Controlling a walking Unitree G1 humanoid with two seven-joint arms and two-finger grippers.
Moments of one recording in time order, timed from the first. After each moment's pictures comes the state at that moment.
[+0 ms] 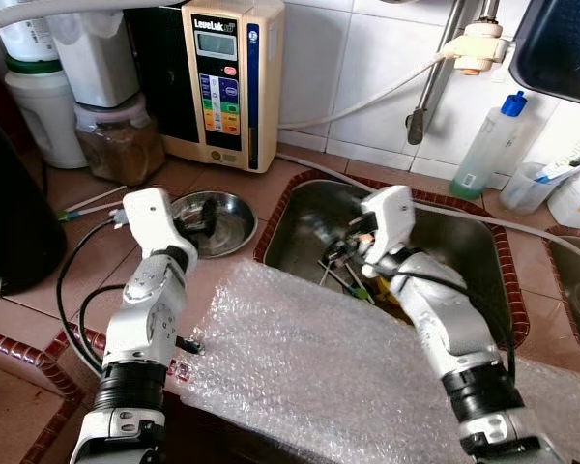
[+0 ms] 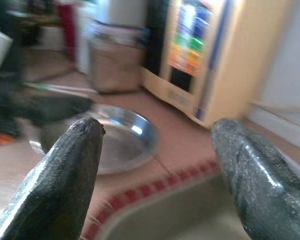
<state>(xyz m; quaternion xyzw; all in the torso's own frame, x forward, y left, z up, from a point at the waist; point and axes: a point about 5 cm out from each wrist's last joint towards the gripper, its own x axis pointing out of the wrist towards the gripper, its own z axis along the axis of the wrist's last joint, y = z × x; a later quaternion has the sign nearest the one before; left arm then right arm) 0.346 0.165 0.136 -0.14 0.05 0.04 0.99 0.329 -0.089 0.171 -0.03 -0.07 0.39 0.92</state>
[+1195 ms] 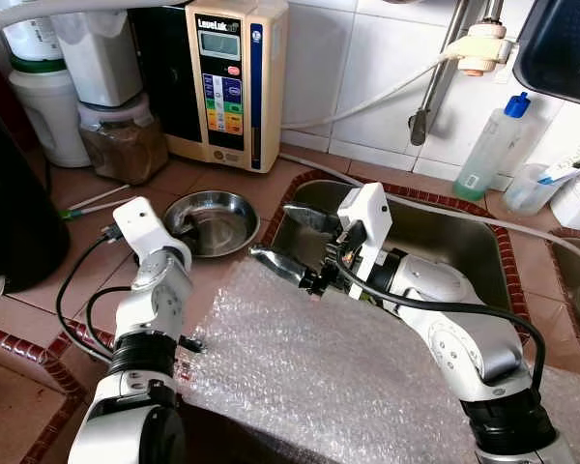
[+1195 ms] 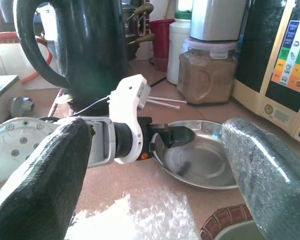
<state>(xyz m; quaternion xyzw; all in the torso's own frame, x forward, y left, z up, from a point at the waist) 0.367 0.173 0.122 -0.20 0.14 0.15 0.96 0.284 -0.070 0.202 0.02 -0.03 0.52 0.85</state>
